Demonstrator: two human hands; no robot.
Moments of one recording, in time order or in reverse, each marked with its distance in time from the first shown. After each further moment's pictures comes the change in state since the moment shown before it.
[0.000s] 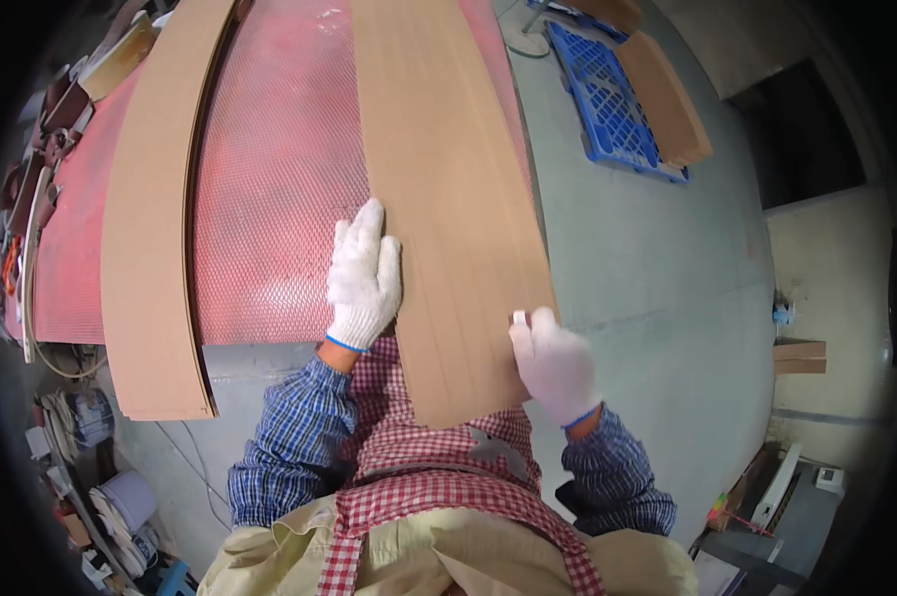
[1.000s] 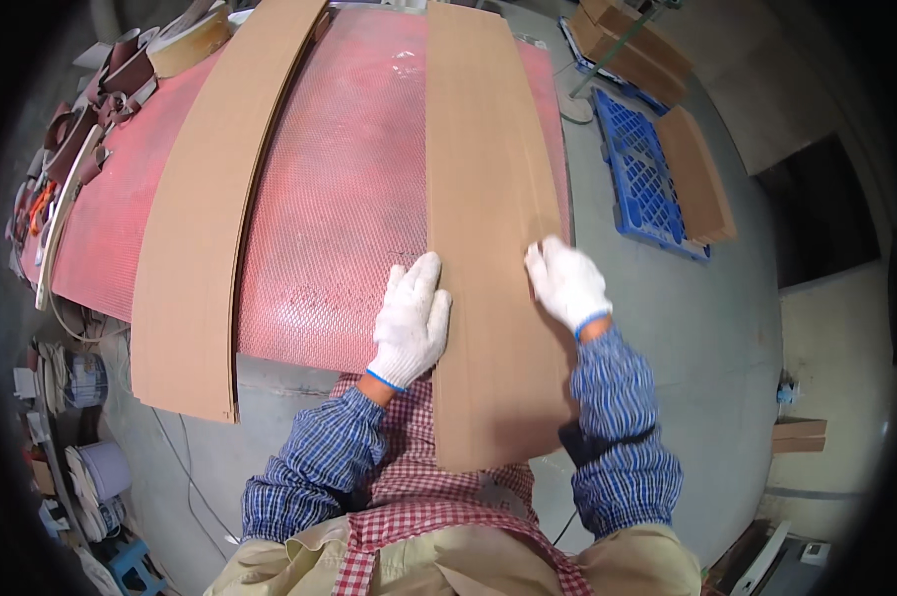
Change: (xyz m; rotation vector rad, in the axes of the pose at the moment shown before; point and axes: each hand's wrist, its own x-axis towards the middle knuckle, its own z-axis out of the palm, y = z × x) left_hand -0.009 -0.015 0.007 0.035 0.057 0.099; right_hand 0.165 0.041 0.032 0.262 -0.119 0.178
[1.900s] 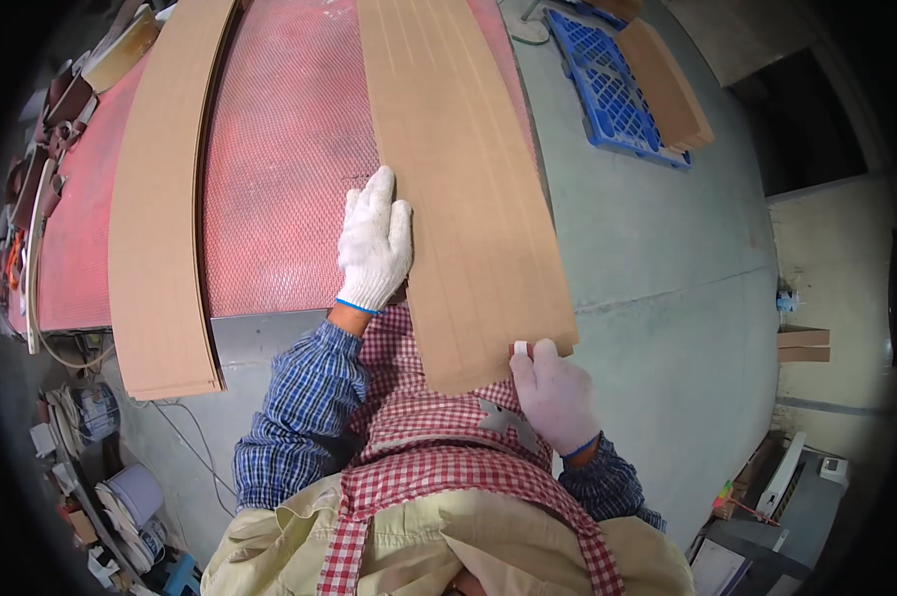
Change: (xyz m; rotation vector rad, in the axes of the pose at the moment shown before) left_hand 0.005 -0.002 0.002 0.028 0.014 0.004; right_hand -0.240 -0.059 -0.011 0.109 -0.197 0.339
